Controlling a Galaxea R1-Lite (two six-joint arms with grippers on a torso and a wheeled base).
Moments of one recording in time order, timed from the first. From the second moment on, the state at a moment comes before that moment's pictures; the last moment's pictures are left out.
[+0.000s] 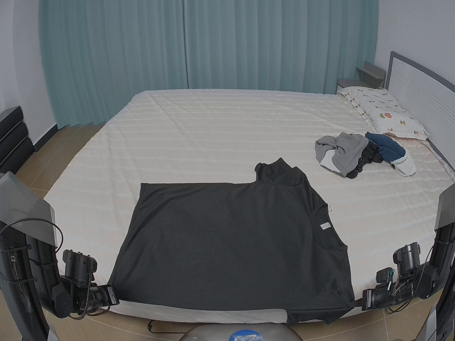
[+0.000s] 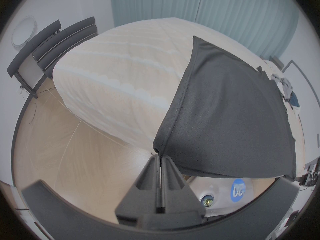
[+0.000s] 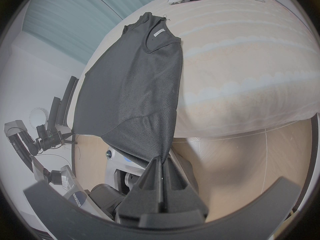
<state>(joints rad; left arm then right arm) -0.06 2.21 -0.02 -1.17 0.12 -0.41 -0.01 2.13 -0.02 -0.98 0.41 0.17</state>
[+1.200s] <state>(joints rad) -0.08 2.05 -0.02 -0.93 0.13 -0.34 -0.01 1.92 -0.02 -0.82 0.39 0.07</state>
